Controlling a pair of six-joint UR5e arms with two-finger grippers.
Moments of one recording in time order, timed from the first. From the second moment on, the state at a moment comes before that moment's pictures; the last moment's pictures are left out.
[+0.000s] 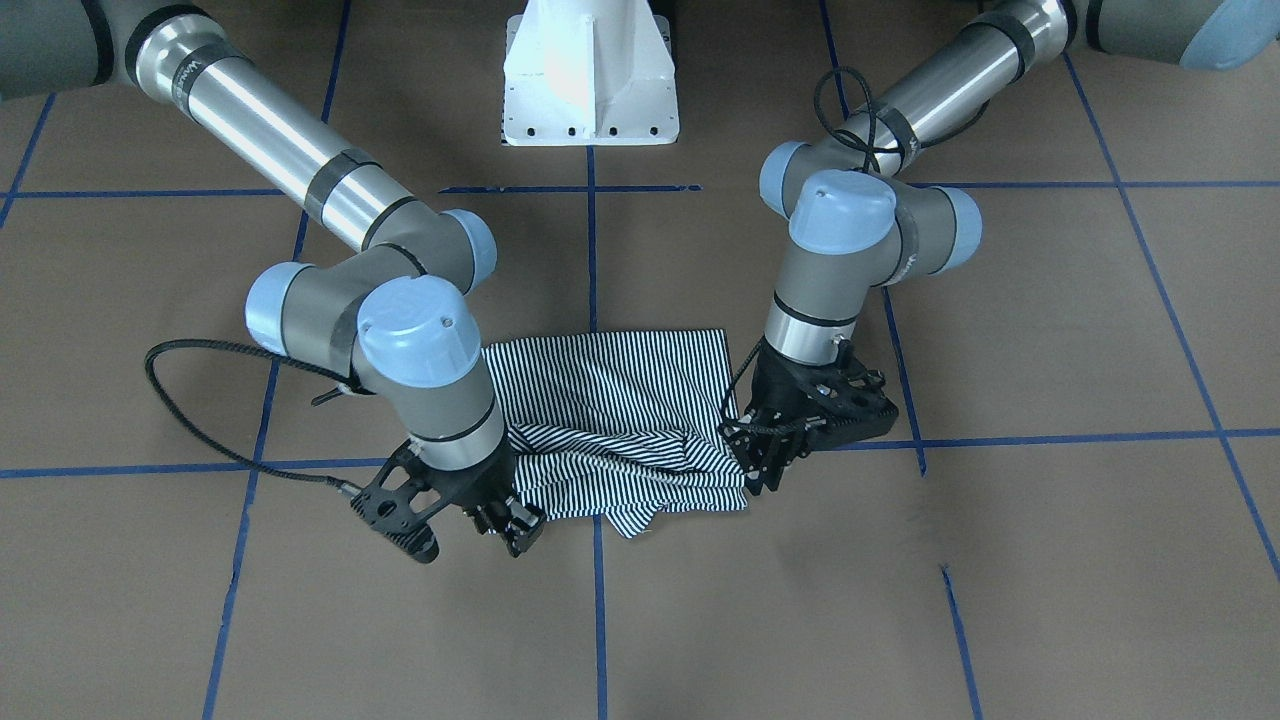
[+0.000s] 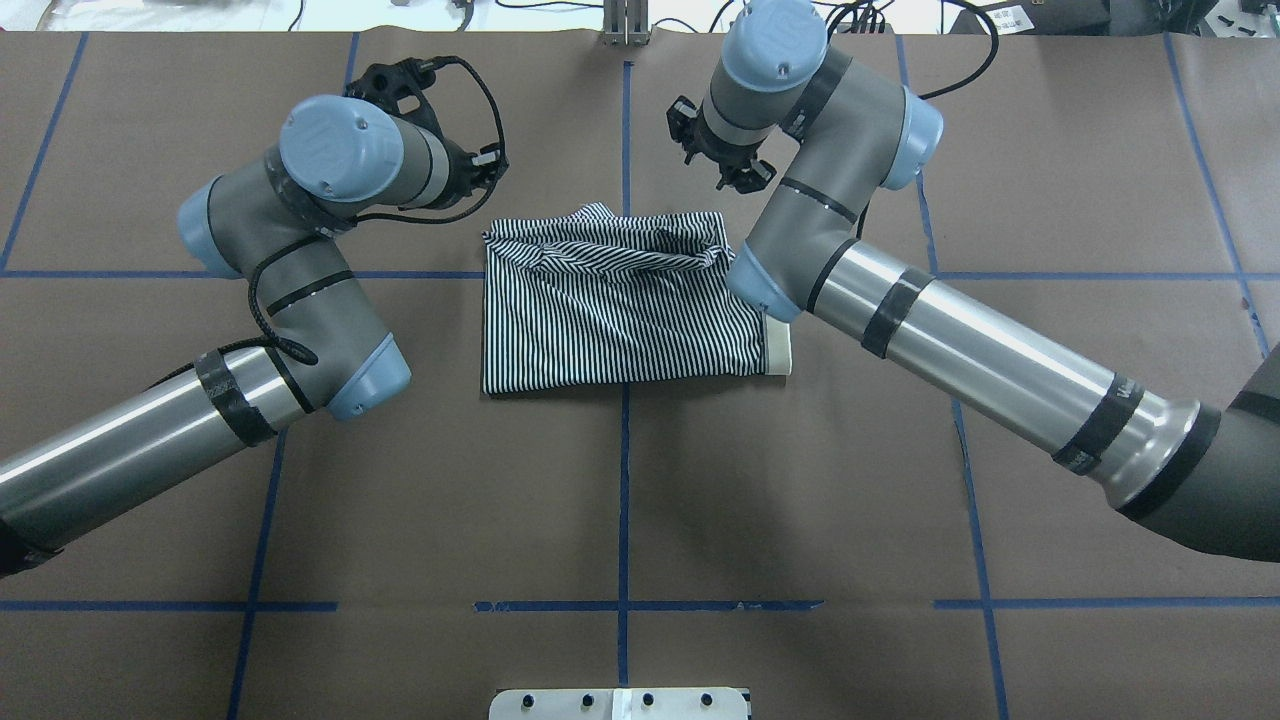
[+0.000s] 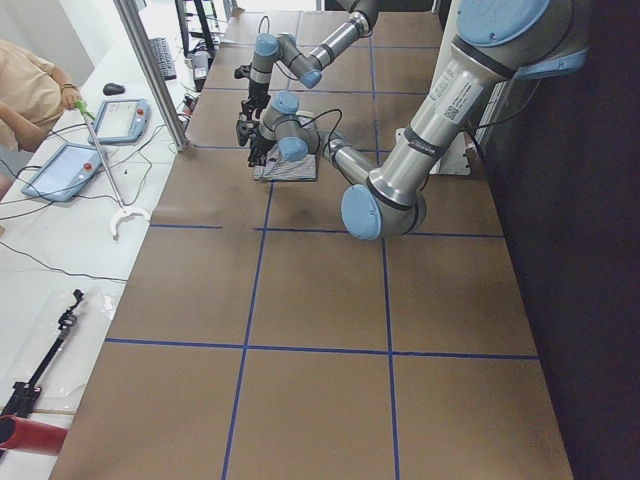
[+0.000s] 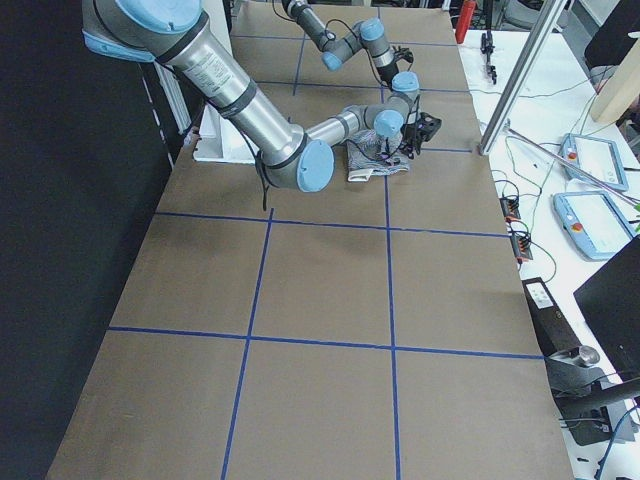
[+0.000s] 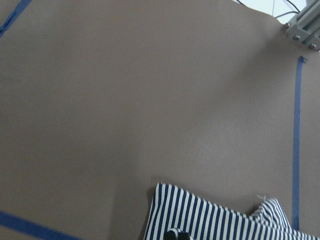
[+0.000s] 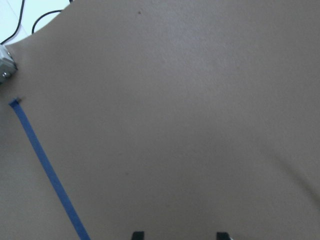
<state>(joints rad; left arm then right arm) -0.75 -2.27 -1.33 -2.15 -1.65 -1.43 0.80 -0.62 1.00 -1.09 1.89 1.70</state>
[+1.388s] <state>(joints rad) -0.72 -2.17 -1.58 -2.05 -1.82 -1.23 0.62 -0.76 1.30 -1.10 1.85 1.69</state>
